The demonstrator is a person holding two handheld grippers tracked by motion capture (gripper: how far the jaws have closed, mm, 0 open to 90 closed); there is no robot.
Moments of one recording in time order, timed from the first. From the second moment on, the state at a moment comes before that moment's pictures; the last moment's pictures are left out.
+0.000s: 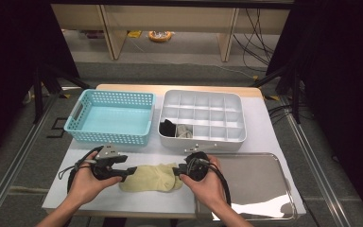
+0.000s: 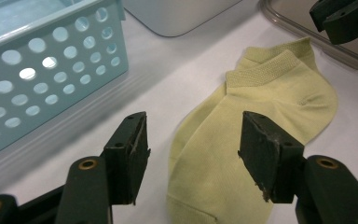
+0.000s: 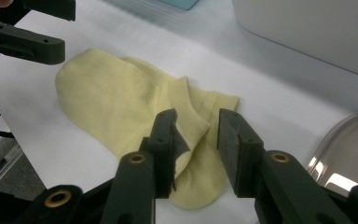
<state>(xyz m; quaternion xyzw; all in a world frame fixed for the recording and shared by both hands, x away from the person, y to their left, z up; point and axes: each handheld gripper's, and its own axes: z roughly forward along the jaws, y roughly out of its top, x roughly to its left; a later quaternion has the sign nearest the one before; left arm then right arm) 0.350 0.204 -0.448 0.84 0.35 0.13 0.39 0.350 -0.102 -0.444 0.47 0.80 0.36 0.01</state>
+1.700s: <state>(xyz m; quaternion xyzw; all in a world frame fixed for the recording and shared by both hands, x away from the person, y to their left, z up) 0.350 0.223 -0.478 0.85 0.42 0.02 0.32 0.369 -0.081 -0.473 0.42 0.84 0.34 -0.02</state>
